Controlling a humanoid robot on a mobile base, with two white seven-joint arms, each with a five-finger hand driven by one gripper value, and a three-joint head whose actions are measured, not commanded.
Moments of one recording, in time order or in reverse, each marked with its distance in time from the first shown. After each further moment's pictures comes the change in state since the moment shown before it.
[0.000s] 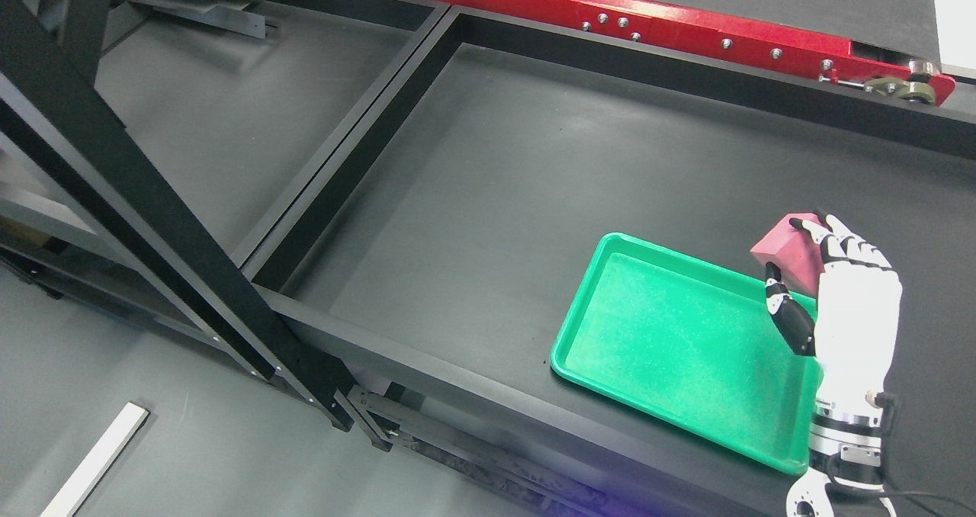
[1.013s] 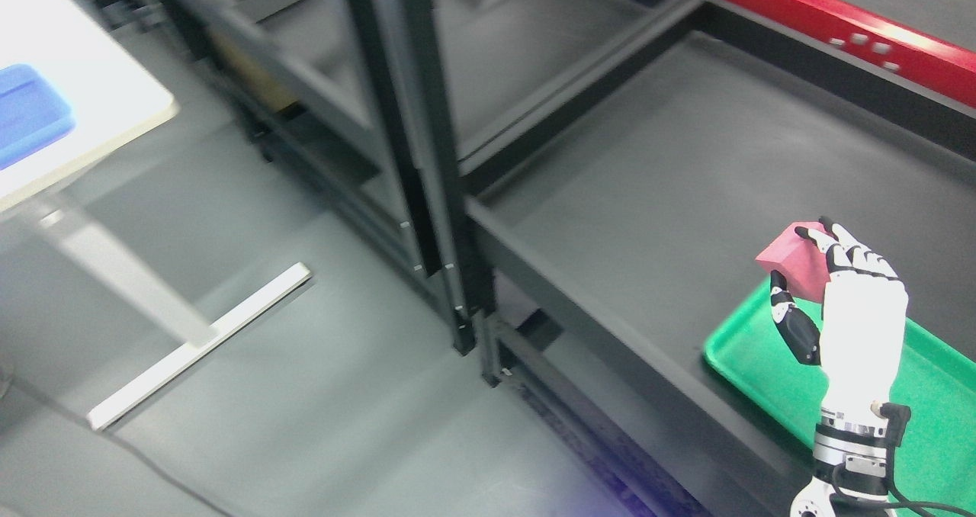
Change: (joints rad) left arm 0.000 0.000 0.000 0.000 0.000 0.000 0.000; right arm 0.025 -0.006 -0.007 -0.008 -0.005 0.001 -0.004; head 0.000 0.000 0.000
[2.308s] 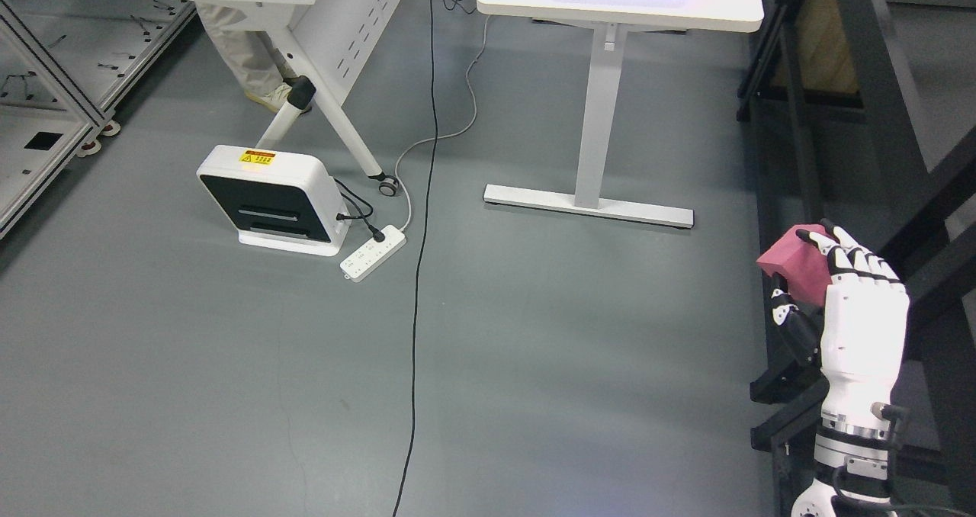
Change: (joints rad) left arm 0.000 0.000 0.000 0.000 0.000 0.000 0.000; right arm 0.005 -0.002 -0.003 -0.001 -0.001 0.000 0.000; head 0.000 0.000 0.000
